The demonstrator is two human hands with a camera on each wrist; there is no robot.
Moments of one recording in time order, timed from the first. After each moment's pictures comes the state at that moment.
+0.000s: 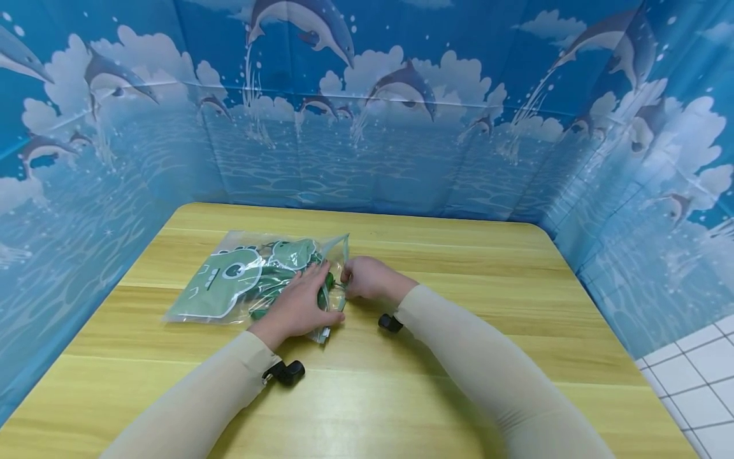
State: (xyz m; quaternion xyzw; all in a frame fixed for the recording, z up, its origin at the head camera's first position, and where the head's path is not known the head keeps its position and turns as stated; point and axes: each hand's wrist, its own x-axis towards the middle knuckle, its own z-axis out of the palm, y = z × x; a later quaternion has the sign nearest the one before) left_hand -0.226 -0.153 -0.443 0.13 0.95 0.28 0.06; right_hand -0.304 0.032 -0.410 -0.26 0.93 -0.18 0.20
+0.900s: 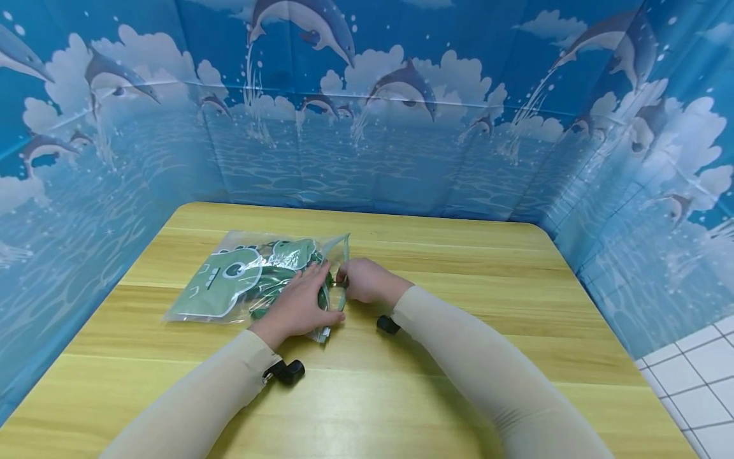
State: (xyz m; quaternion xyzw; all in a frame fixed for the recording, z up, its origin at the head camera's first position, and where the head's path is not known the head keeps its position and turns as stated) left_hand -0.225 -0.154 -0.442 0.13 0.95 0.27 0.06; right_hand -0.302 0.025 -0.414 -0.30 0.93 -0.11 0.17
